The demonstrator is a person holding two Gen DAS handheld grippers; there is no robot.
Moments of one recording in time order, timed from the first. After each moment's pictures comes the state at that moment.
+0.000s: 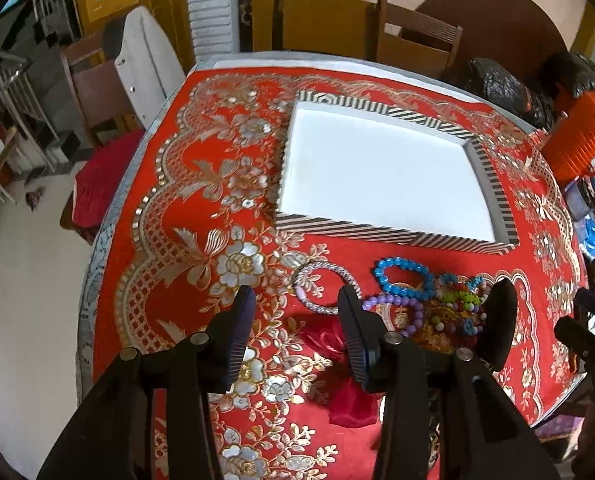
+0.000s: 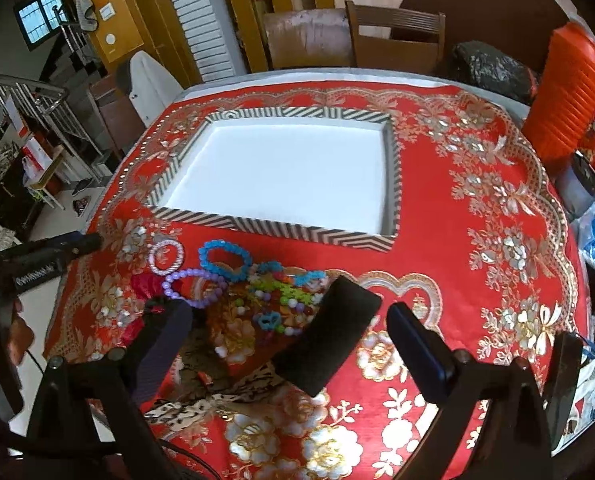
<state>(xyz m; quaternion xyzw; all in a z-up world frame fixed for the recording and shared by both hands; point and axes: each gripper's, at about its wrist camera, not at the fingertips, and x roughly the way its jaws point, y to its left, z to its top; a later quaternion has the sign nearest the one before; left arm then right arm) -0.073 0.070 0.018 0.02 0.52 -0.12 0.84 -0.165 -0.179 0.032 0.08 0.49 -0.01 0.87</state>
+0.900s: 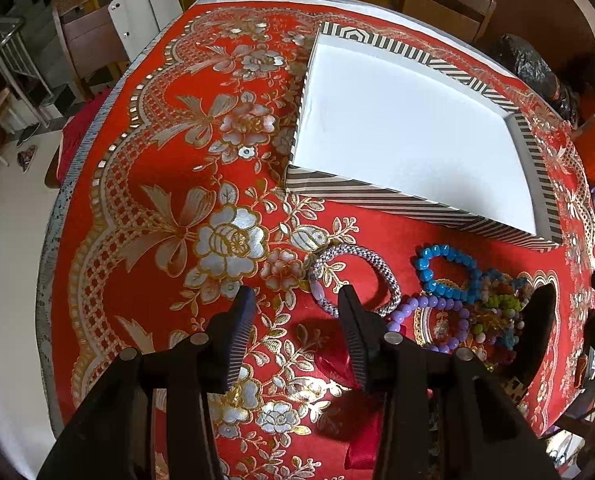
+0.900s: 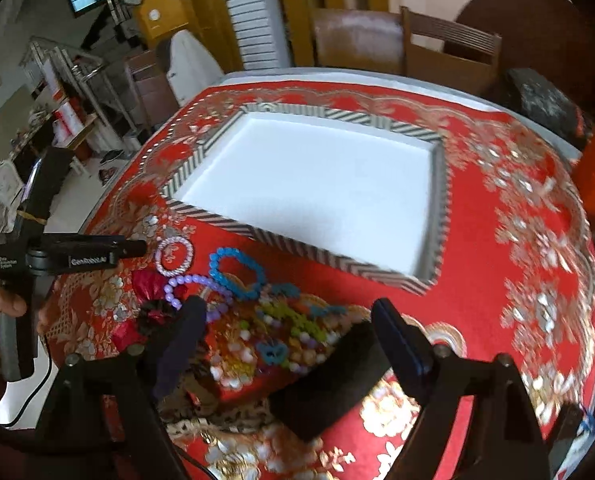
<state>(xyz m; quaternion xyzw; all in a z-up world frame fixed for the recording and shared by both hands) -0.035 0.062 -0.048 0.01 0.59 -0.10 0.80 -0.115 -0.164 0.010 0.04 0.49 0.10 0.86</state>
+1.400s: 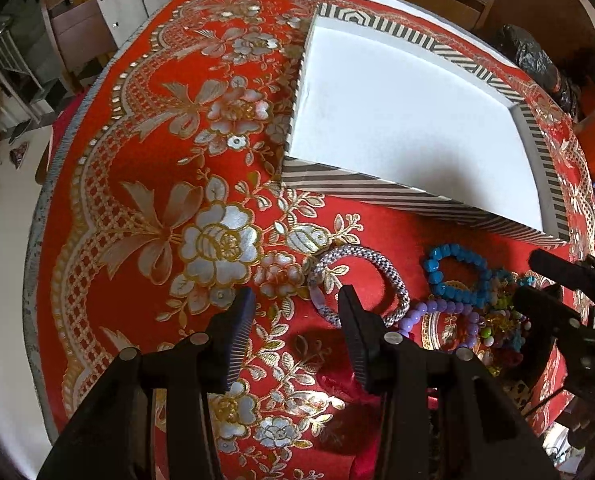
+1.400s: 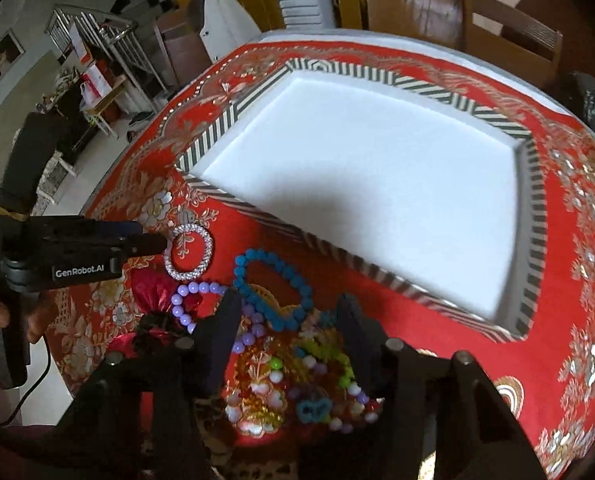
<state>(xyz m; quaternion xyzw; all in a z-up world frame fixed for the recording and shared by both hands) -0.022 0.058 -0.065 0.01 0.61 -0.12 0.78 -0.061 -0.125 -0.042 0.02 0.54 0.16 0.83</state>
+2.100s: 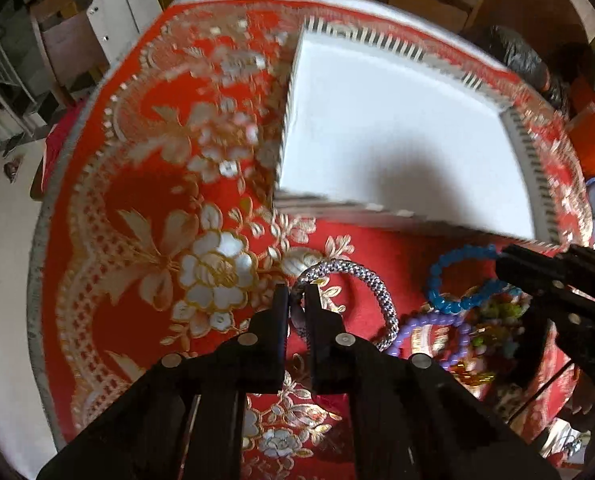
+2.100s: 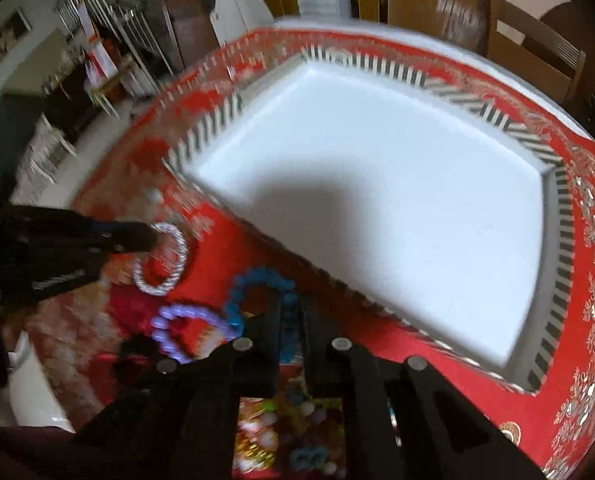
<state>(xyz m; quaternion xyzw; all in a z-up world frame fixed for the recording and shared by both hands) -0.013 0.056 -0.048 0.01 0.59 -0.14 0.79 -0.040 -0.118 -0.037 0.01 0.54 0.18 0.83</state>
